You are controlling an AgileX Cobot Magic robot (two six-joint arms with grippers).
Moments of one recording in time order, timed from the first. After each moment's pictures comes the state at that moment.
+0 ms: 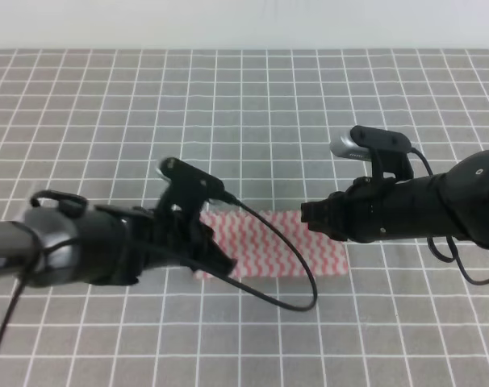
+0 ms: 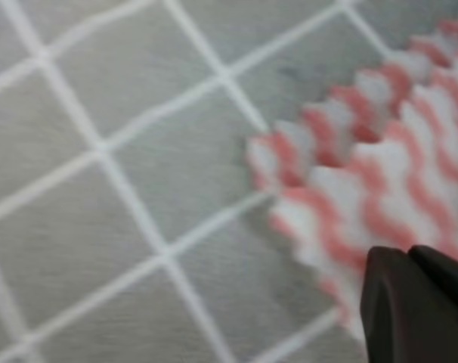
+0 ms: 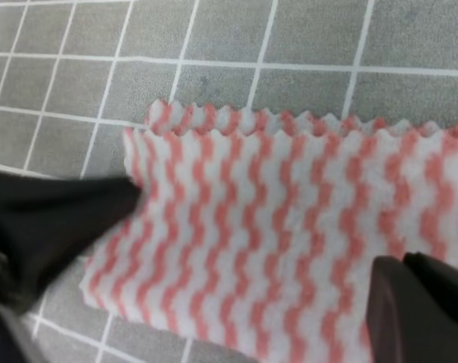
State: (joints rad) left arm -0.58 1.79 -0.91 -1.75 -0.05 1.82; right arm 0.45 1.71 -0.98 1.11 0.33 -0.68
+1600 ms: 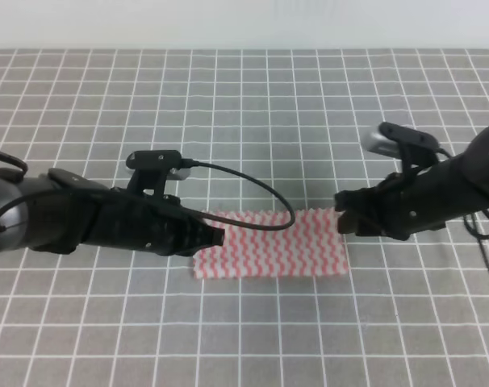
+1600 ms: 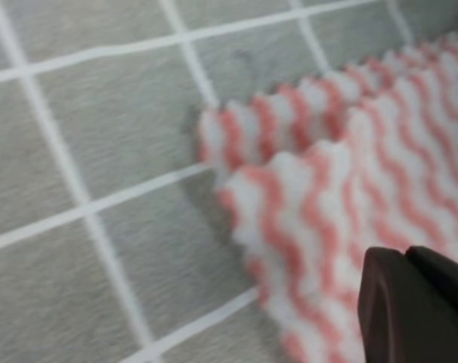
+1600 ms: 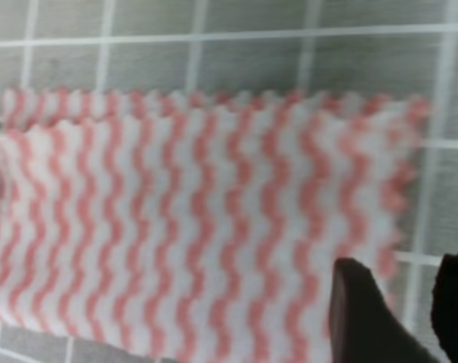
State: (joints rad) left arm -0.37 1.83 -0.96 -1.33 0.42 1.21; right arm 0.33 1.78 -1.08 0.73 0.52 -0.29
